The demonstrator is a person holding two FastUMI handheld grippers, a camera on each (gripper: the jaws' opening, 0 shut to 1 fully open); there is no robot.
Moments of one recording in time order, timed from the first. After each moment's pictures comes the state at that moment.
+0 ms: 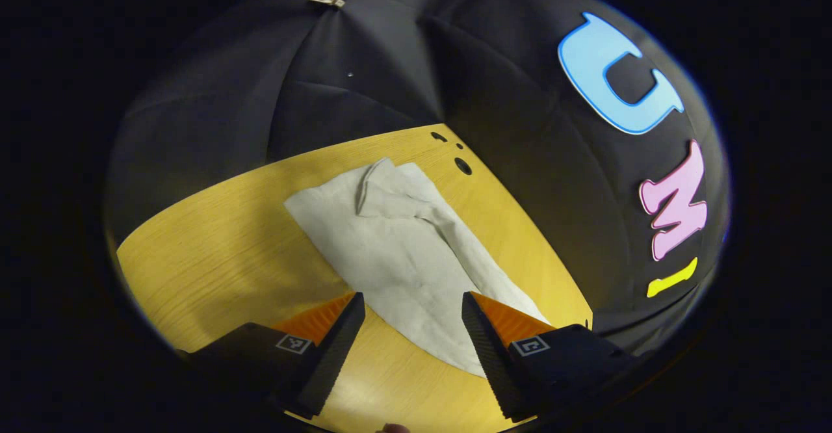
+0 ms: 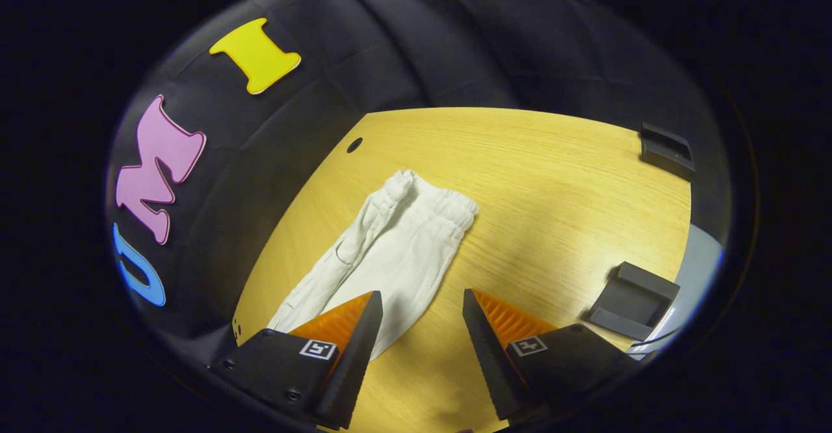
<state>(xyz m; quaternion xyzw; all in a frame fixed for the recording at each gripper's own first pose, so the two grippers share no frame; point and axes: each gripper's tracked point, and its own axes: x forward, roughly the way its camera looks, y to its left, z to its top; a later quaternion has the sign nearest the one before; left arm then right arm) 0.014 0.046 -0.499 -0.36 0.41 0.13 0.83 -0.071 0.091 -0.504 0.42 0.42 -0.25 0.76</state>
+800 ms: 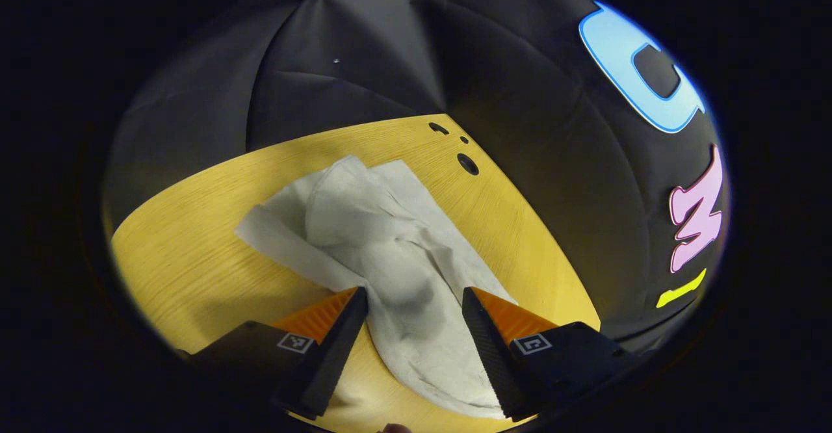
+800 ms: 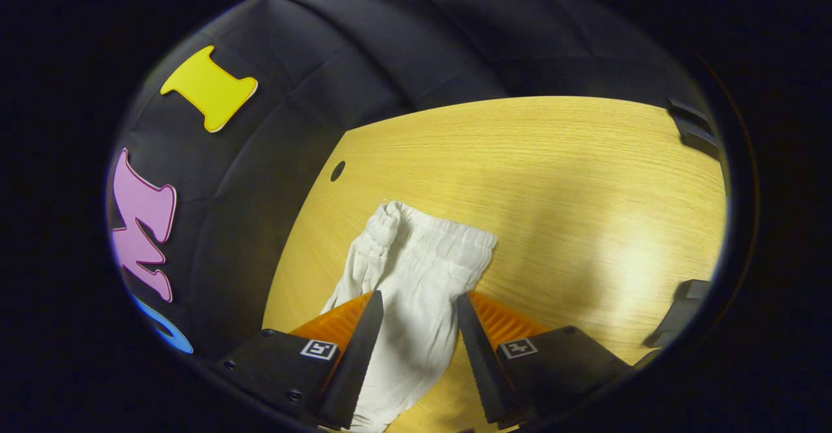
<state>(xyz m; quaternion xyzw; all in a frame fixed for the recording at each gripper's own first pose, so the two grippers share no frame) 0.105 0.025 -0.547 -0.35 0.42 0.13 0.83 -0.012 0.067 -0.535 0.50 0.38 -0.29 0.73</state>
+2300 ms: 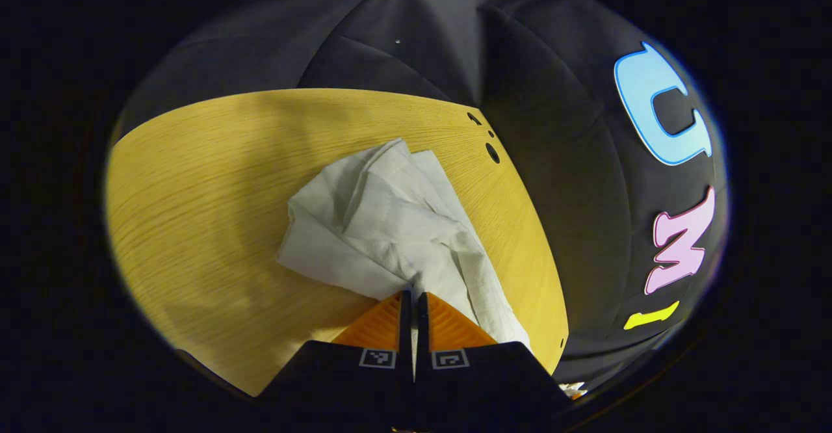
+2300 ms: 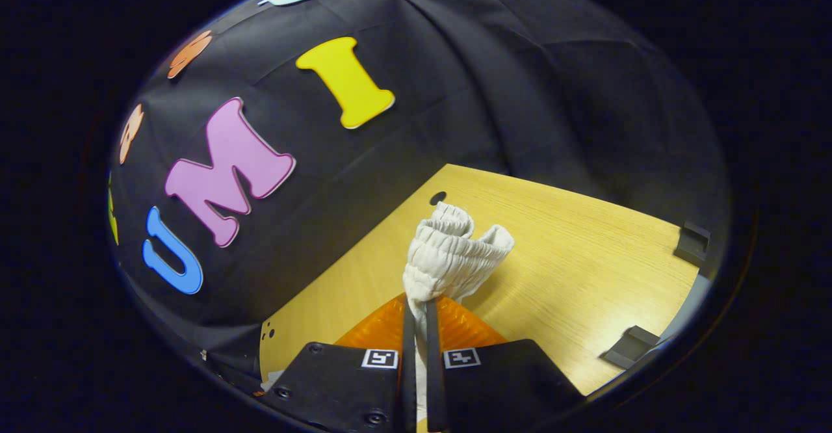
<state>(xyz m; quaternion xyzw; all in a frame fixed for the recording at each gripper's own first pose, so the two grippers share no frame) 0.051 0.028 -0.541 -0.44 0.42 0.15 0.78 0.031 0.105 -0.371 0.39 0.30 -0.12 0.86</state>
